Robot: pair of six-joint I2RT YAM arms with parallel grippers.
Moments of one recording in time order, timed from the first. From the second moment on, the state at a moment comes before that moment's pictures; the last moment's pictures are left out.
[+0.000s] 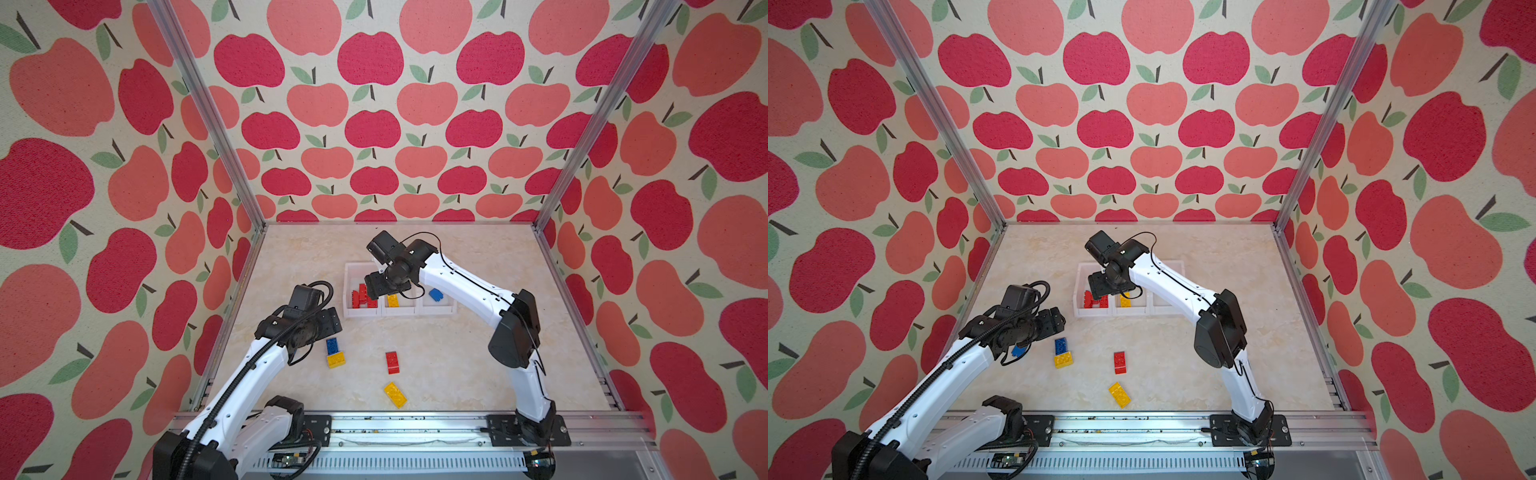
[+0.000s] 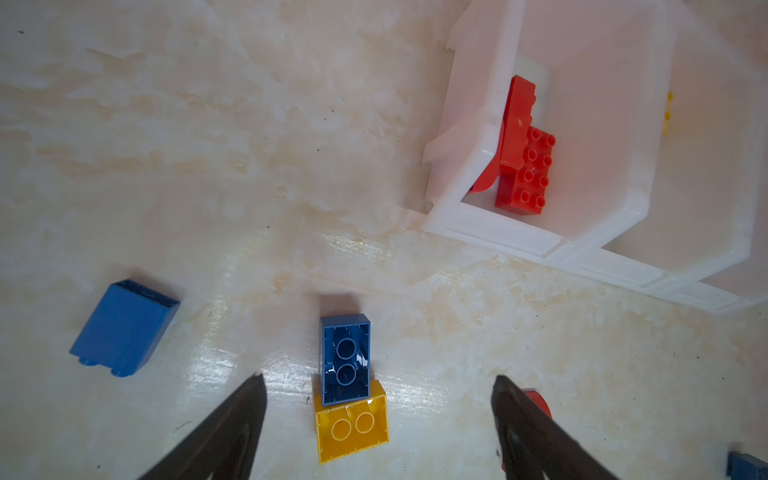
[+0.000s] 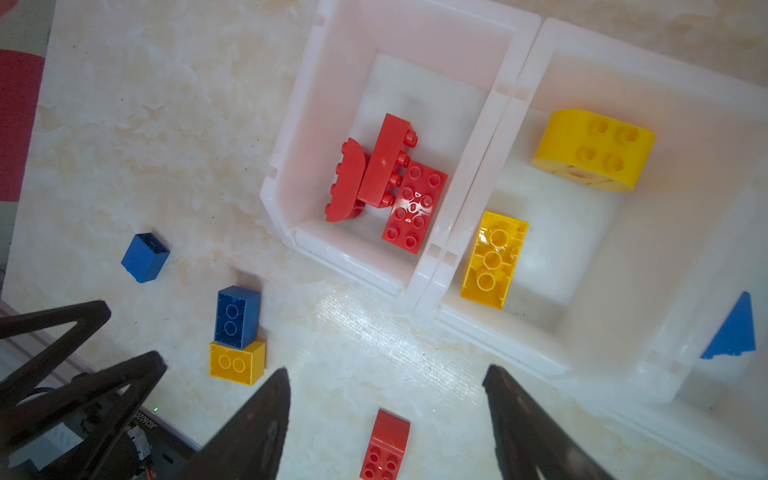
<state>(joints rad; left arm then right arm) -0.30 0.99 0.74 -0.79 0.01 -0.60 0.95 2.06 1.99 -1.07 -0.03 0.45</state>
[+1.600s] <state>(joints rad) -0.38 1.41 0.73 -0.73 -0.01 -0.61 0.88 1.66 1.27 -0.79 -0.09 0.63</state>
